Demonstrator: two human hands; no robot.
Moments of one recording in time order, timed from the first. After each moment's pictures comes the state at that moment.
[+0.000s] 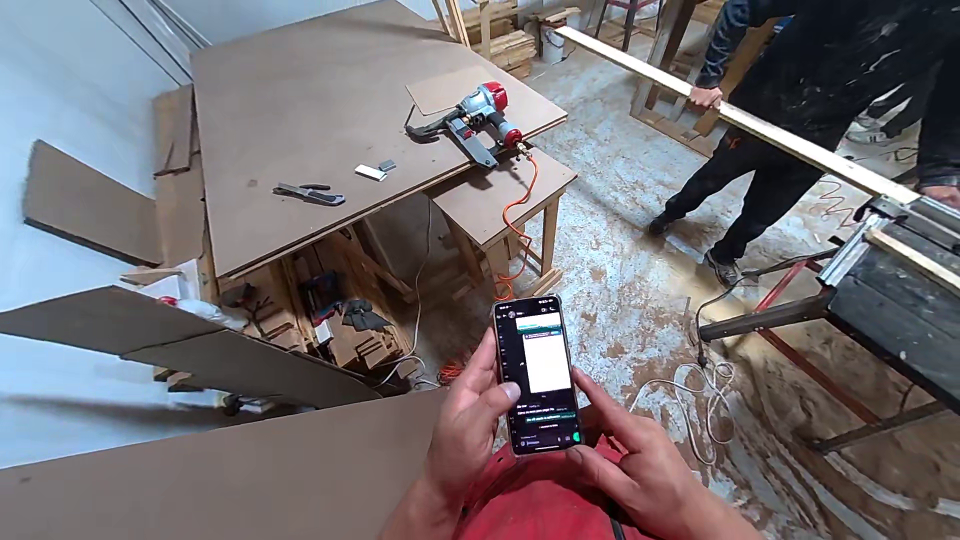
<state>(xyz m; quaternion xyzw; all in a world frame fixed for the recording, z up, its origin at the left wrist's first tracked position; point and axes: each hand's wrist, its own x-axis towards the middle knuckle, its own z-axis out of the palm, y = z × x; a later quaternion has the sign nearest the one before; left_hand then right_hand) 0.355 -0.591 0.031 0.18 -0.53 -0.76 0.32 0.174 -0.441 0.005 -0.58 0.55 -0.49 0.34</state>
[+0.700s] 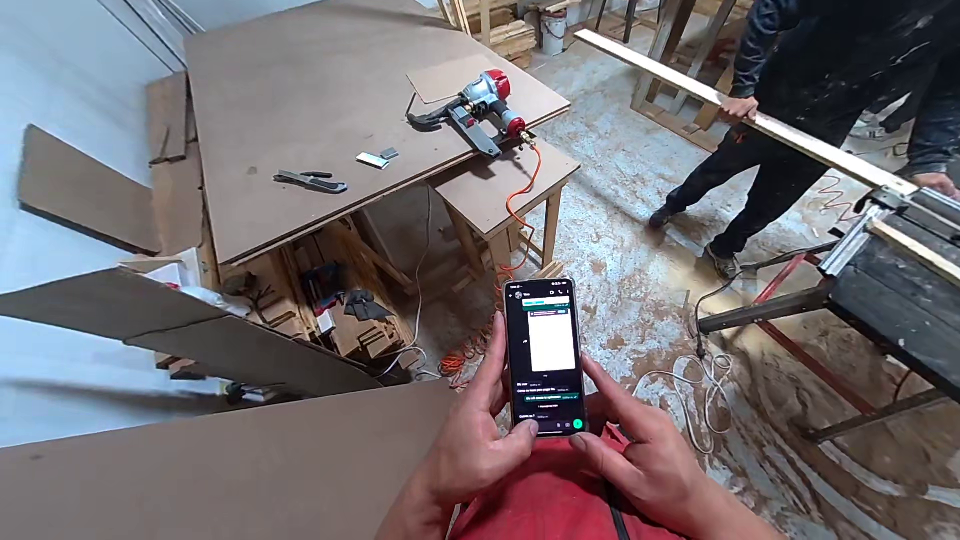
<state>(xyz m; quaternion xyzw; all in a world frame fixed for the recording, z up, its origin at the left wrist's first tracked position) 0.385 -0.578 0.020 0.13 -0.65 -0.69 0.29 0.194 -0.435 0.009 -0.58 0.55 -0.51 0.33</state>
